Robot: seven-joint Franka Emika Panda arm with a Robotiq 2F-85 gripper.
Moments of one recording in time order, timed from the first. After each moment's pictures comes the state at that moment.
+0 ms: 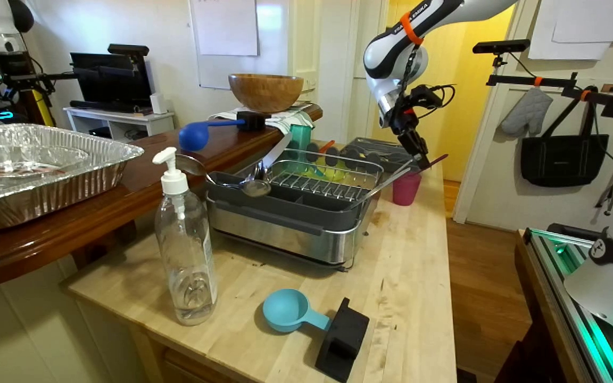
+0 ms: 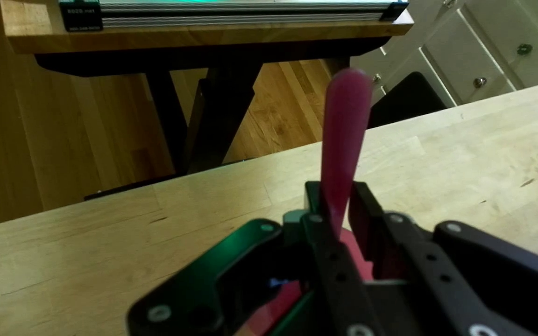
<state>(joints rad) -0.28 0.41 -0.22 -1.83 0.20 1.41 -0.33</state>
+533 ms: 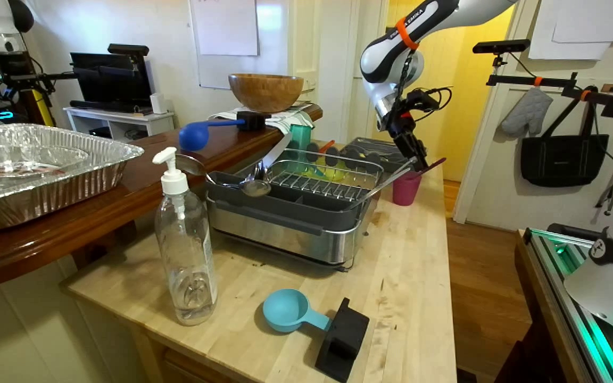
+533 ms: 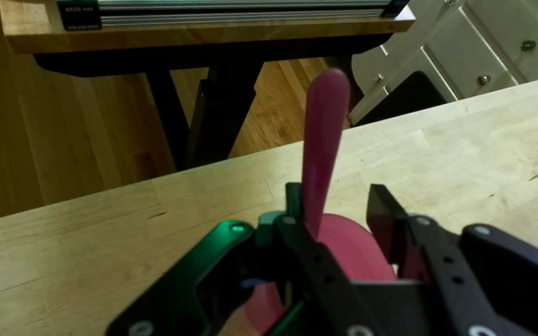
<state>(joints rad) -0.28 0.44 -0.21 -1.81 0.20 1.41 -0.31</state>
